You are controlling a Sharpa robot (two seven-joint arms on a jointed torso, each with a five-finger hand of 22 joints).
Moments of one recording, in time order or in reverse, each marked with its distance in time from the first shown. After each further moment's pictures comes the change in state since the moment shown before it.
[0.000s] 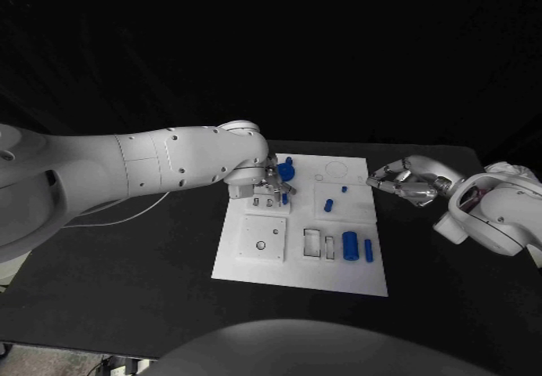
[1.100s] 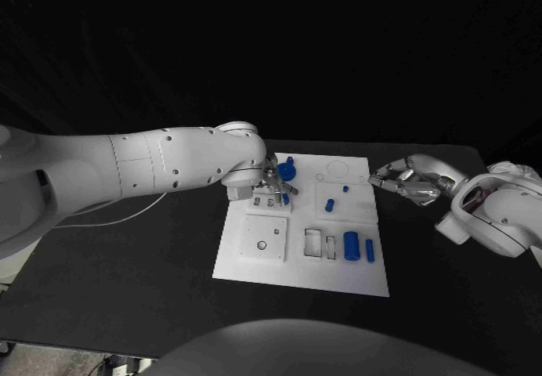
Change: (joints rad) left arm 0.004 -0.036 0.000 0.051 0.000 -0.018 0.001; left_hand -0.058 0.008 -0.031 0.009 -0.024 0.006 0.006 0.004 -0.049 0.002 0.004 -0.009 -0.001 0.000 0.007 0.000 -0.001 0.000 -0.004 0.004 0.008 0.000; right arm 0.003 -0.003 0.000 0.008 0.000 -0.016 0.007; right_hand 0.000 0.000 -0.005 0.000 -0.009 -0.007 0.000 0.000 -0.004 0.000 0.000 0.000 0.000 0.000 0.000 0.000 0.000 0.000 0.008 0.000 0.009 -0.001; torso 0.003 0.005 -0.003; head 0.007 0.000
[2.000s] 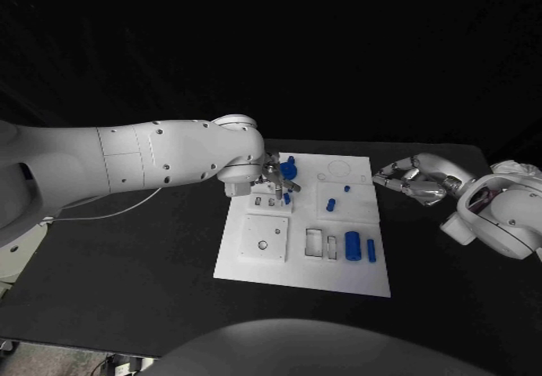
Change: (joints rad) left arm 0.031 -0.046 -0.001 0.070 -0.013 0.009 0.006; left_hand -0.033 -0.002 -0.009 0.003 -0.018 0.000 0.000 0.004 -0.028 0.000 0.000 0.000 -0.001 0.000 0.000 0.000 0.000 0.000 0.000 0.000 0.004 0.000; right arm 0.006 -0.010 0.000 0.008 -0.002 -0.008 -0.002; right_hand 0.000 0.000 -0.006 0.000 -0.018 -0.010 -0.004 0.000 -0.004 0.000 0.000 0.000 0.000 -0.004 -0.004 0.000 -0.001 0.000 0.000 0.000 0.004 0.000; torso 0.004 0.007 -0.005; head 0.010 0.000
